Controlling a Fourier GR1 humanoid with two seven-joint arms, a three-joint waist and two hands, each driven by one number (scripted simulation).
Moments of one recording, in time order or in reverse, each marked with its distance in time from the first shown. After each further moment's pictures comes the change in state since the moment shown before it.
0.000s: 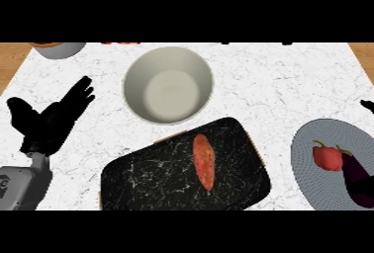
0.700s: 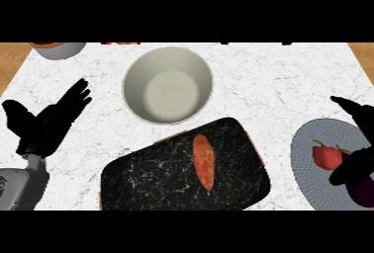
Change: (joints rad) left arm 0.016 -0.010 0.044 0.024 -0.011 -0.053 -0.014; right arm -0.283 0.072 0.146 0.089 -0.051 0.287 0.347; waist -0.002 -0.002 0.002
